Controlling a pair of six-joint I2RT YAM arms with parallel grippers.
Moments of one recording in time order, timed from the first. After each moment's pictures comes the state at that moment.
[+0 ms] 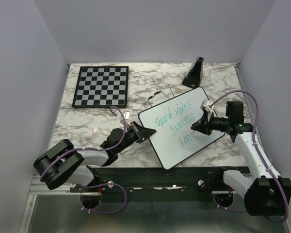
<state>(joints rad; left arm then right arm) -0.82 1.33 0.23 1.03 0.05 -1.16 -0.01 1.00 0.68 -0.50 -0.98 -0.67</state>
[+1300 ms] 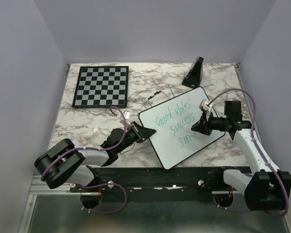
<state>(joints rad) -0.82 1.35 0.23 1.04 0.05 -1.16 -0.01 1.07 0.70 -0.55 -0.93 -0.69</state>
